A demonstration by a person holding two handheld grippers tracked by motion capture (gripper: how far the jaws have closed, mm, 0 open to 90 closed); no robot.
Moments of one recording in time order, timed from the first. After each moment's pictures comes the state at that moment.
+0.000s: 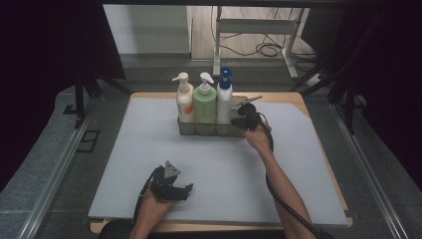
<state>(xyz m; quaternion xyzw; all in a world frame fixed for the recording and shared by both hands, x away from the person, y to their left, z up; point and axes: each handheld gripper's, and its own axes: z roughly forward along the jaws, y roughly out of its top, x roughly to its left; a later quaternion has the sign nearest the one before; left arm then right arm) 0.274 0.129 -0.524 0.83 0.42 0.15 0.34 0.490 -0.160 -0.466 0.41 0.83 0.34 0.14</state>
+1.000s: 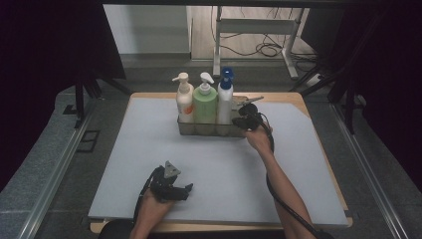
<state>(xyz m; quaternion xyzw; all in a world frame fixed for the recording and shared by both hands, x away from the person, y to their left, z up) 0.274 0.129 -0.524 0.83 0.42 0.15 0.34 0.488 -0.163 -0.466 0.42 0.82 0.34 0.15</state>
